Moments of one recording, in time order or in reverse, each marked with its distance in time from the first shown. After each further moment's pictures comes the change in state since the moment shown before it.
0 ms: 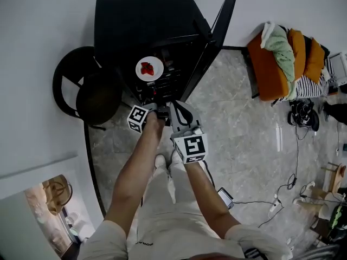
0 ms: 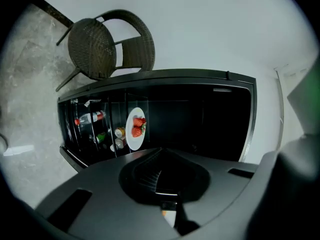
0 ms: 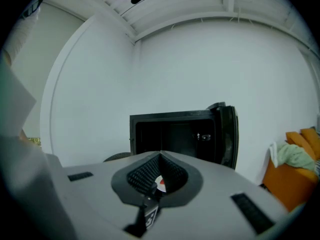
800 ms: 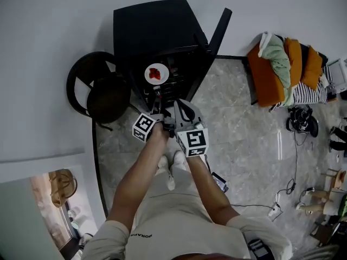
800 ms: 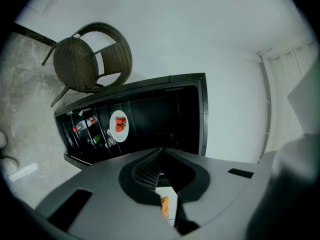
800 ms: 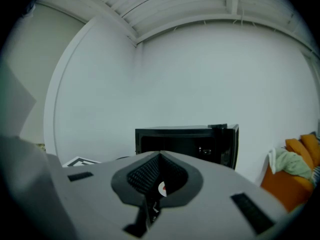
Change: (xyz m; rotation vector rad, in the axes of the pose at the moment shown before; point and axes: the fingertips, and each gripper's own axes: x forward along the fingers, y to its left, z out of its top) left arm -0.087 -0.097 -0.021 0.162 0.077 -0.047; right arm -0.030 0.016 0.063 -0.010 -0.006 0.013
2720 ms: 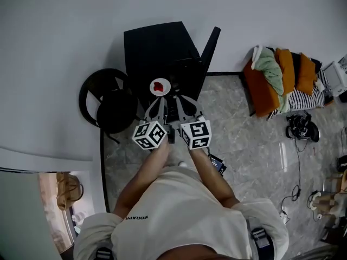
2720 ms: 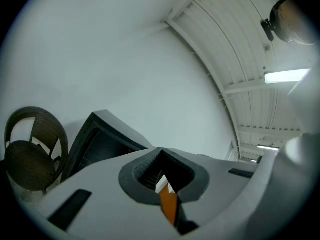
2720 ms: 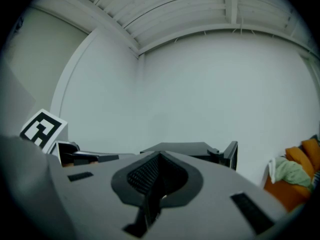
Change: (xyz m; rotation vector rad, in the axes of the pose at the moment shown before) left arm -0.094 -0.209 -0.015 0.862 0.036 -0.263; right arm -0.047 0.010 0.091 0.004 -0.083 0.014
